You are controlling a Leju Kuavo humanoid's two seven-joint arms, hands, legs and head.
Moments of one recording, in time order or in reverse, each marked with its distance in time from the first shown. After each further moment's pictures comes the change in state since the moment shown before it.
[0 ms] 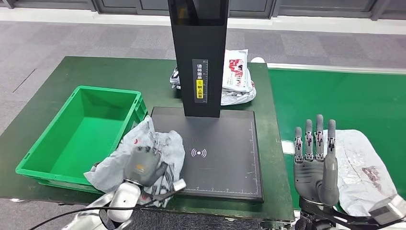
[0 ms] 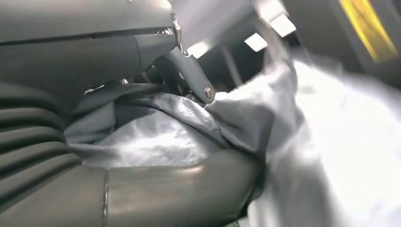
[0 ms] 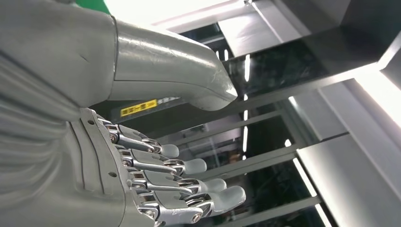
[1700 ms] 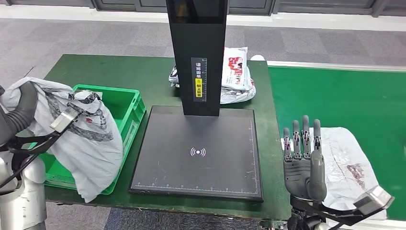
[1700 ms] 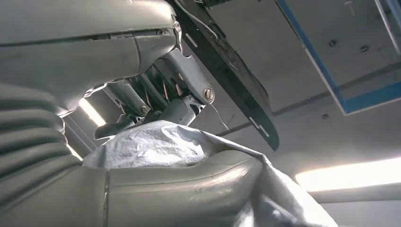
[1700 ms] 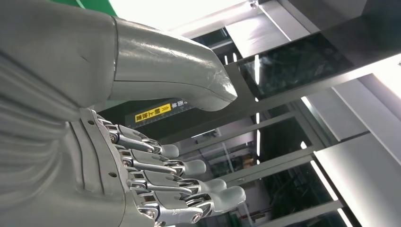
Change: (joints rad) left arm 0.021 -0.195 1.123 -0.442 0.041 0.474 -0.730; right arm -0.029 -0.039 0.076 0.067 -0.019 -0.055 -0.009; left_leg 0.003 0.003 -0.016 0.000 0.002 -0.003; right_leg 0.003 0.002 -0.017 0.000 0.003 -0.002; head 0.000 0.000
